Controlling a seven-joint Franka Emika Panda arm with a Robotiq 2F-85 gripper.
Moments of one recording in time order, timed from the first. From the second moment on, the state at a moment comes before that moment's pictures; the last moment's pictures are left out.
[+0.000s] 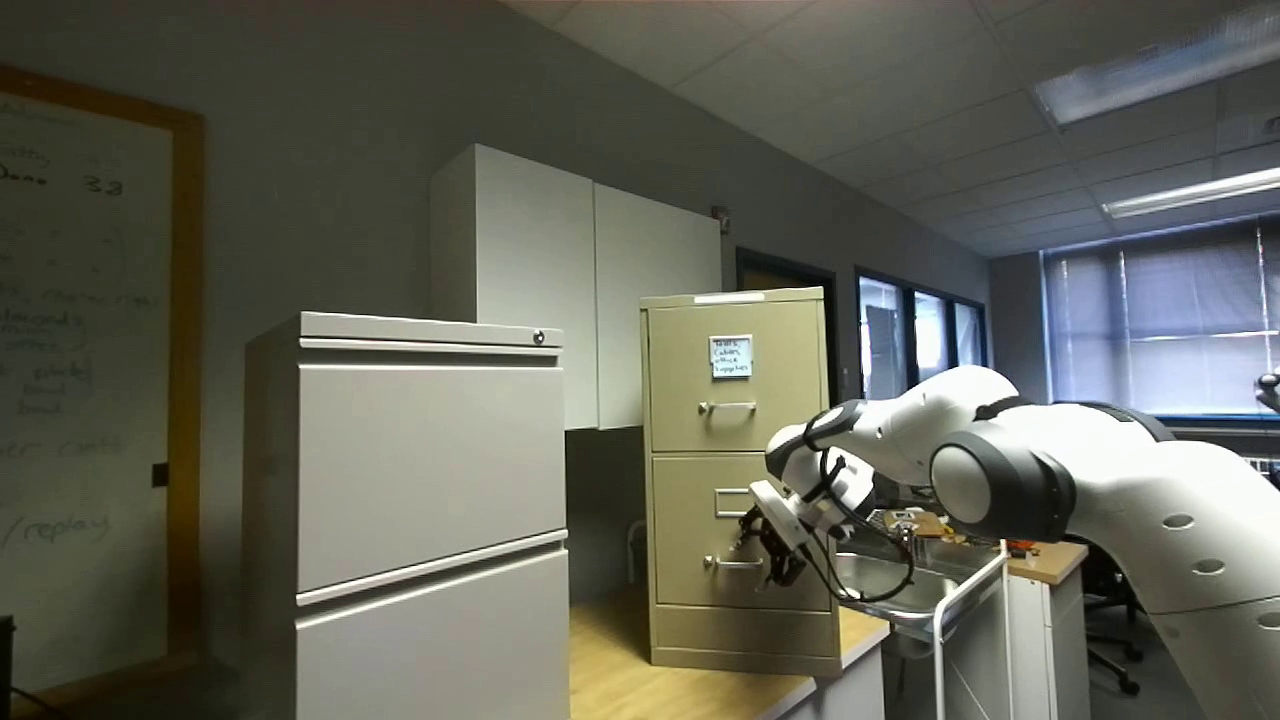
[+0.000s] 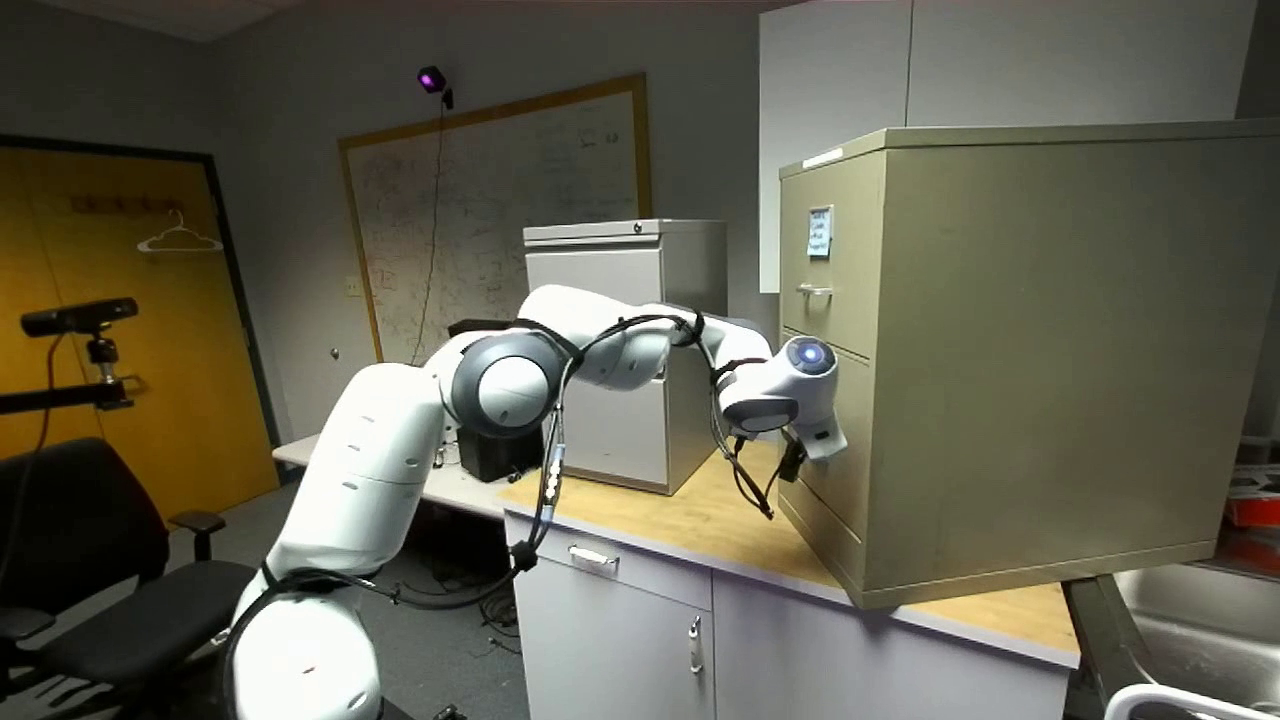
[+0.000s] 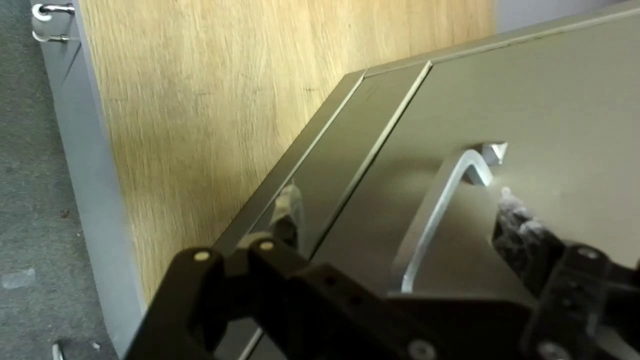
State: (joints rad) arm -0.29 0.49 -0.20 -1.52 0.89 2.37 0.60
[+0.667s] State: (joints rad) arm -0.25 0.53 -0.24 -1.46 0.71 2.32 0.80
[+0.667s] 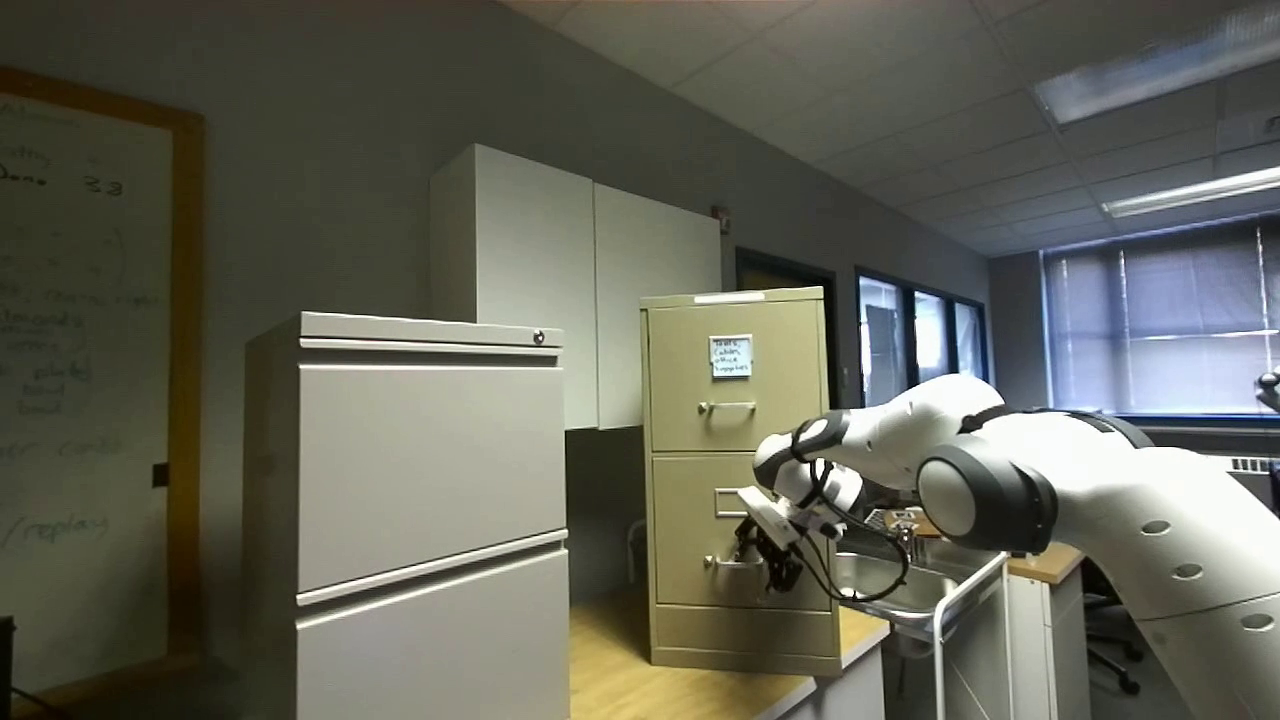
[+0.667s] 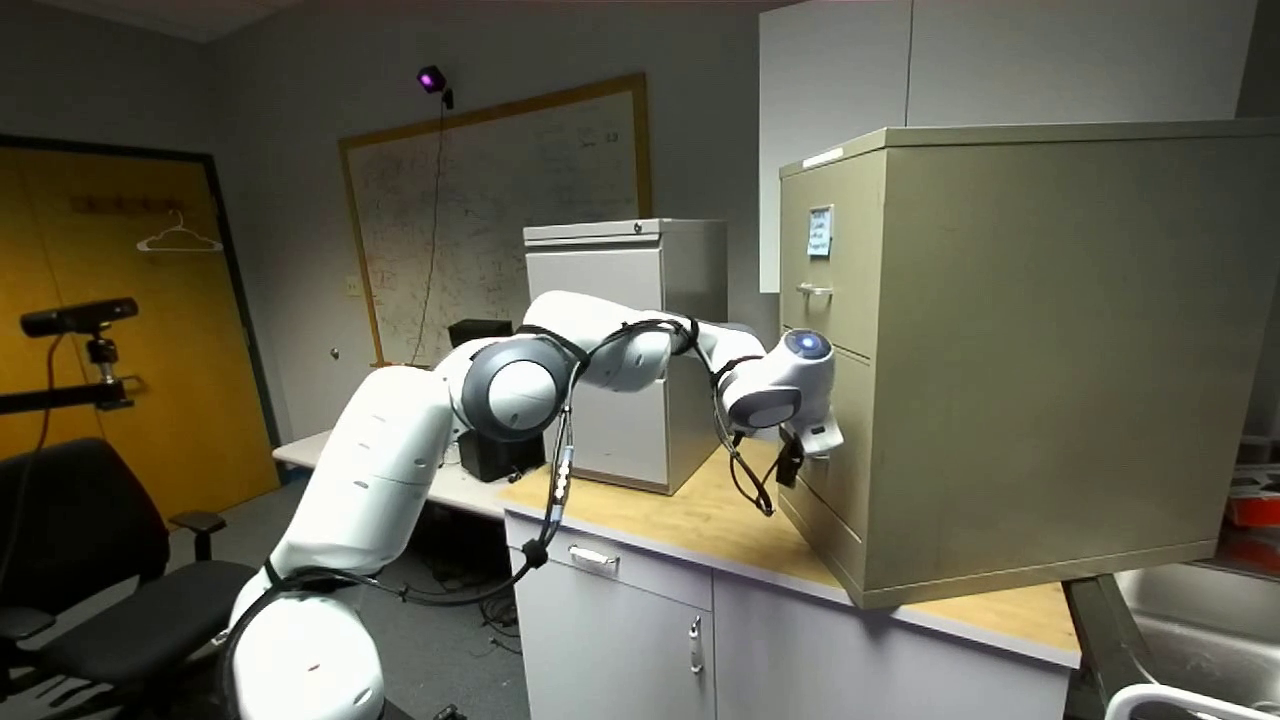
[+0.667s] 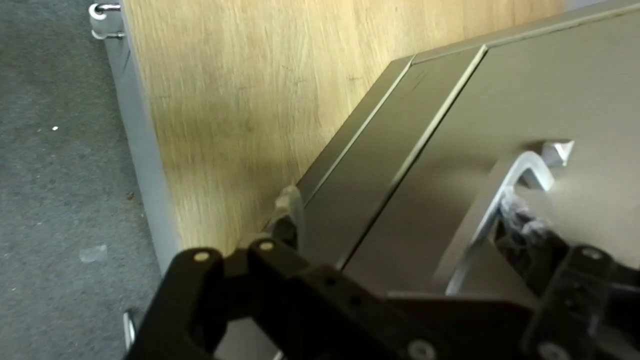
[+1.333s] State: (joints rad) arm -0.11 0.44 -0.37 -1.44 0.02 2.17 1.41
